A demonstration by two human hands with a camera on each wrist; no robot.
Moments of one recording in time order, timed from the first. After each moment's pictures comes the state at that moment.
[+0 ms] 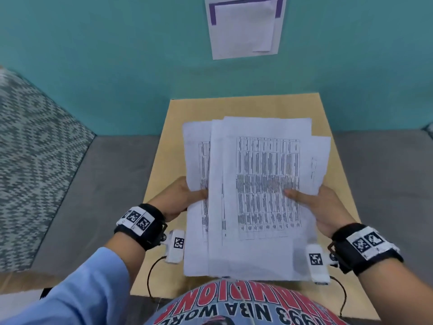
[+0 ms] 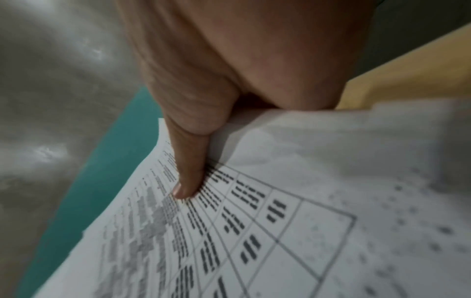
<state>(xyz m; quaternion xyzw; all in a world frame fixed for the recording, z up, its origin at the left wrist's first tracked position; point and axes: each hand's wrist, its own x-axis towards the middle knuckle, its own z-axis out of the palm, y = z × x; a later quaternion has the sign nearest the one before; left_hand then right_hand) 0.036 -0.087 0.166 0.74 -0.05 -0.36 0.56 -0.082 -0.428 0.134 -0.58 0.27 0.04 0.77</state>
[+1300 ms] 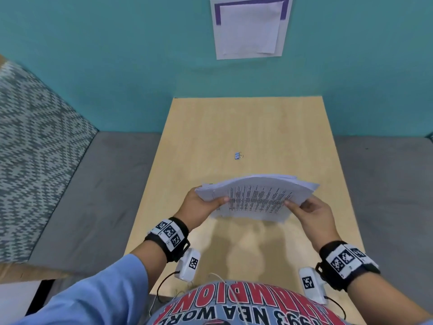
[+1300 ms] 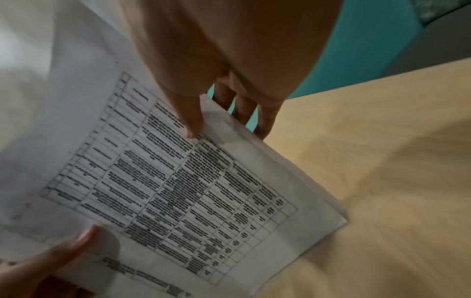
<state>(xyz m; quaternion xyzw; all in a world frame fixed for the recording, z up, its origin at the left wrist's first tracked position) 0.000 -0.132 0.117 0.75 0.00 -0.20 0.63 -0.099 -0.420 0.088 -0.69 0.23 -0.08 0.68</state>
